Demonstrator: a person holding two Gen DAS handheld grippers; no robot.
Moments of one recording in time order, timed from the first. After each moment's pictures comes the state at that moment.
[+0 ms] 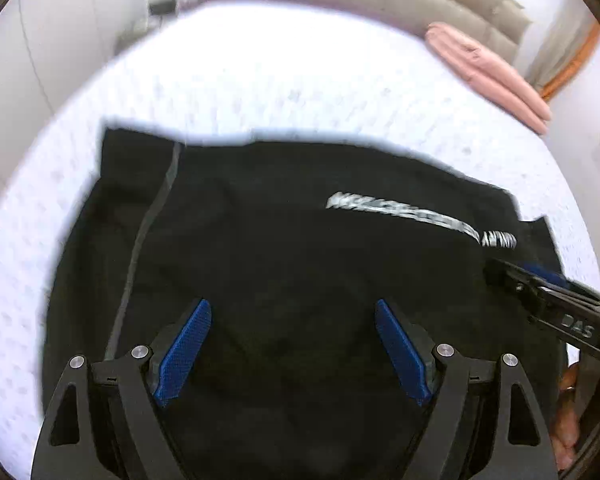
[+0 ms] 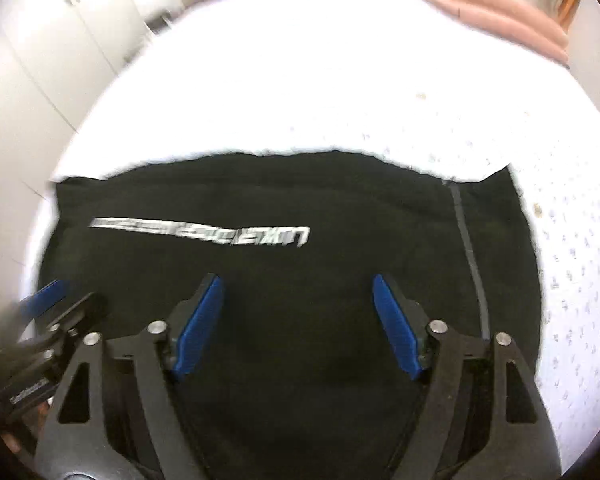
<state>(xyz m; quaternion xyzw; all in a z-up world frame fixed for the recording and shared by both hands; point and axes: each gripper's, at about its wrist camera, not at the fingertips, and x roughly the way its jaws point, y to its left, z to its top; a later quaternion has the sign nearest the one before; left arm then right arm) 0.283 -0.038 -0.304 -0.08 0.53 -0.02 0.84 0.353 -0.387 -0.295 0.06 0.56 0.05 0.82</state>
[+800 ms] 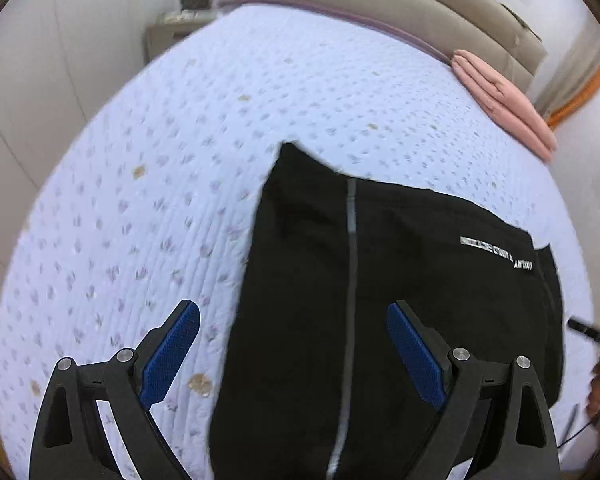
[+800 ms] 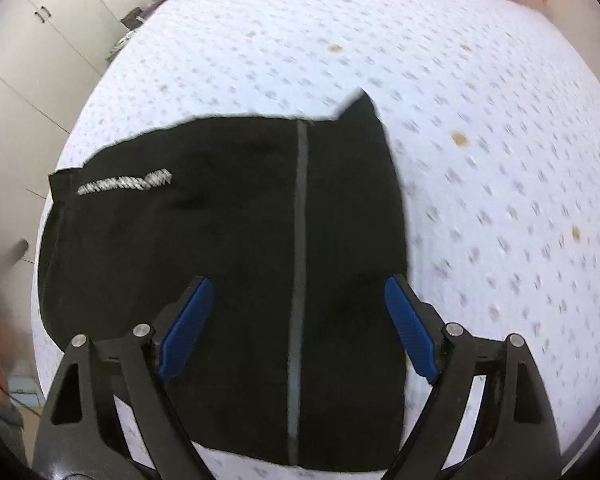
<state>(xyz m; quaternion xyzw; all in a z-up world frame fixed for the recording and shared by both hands) 0.255 0.116 -0.262 -0.12 0.52 -0.01 0.84 0.275 -0.516 -0.274 0.12 0.59 0.06 0.80</state>
